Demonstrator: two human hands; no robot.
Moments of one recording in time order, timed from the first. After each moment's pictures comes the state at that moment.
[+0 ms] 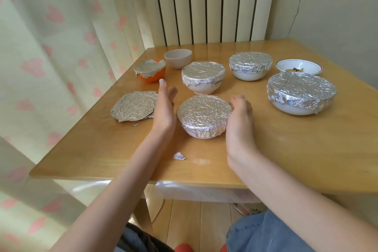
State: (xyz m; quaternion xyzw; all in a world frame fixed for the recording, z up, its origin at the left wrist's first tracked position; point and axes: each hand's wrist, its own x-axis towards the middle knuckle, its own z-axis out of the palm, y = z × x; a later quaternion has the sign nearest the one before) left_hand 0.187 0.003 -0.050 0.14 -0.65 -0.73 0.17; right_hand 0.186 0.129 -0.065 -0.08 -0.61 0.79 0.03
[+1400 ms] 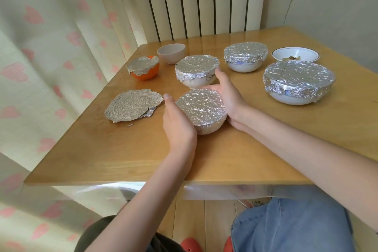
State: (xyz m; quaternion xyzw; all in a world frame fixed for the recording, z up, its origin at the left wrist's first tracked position) left_hand 0.204 0.045 -0.064 0.27 -0.60 -0.72 0.23; right_hand 0.123 0.135 -0.062 0.07 -0.69 0.70 -0.15
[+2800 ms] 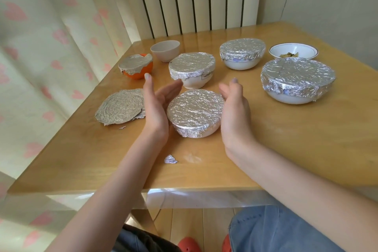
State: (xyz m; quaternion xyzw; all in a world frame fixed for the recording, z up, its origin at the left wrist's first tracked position) left_hand 0.181 0.008 -0.052 0.14 -0.62 -0.76 0.14; right_hand 0.174 0.135 -0.062 -0.06 -0.64 0.77 0.02
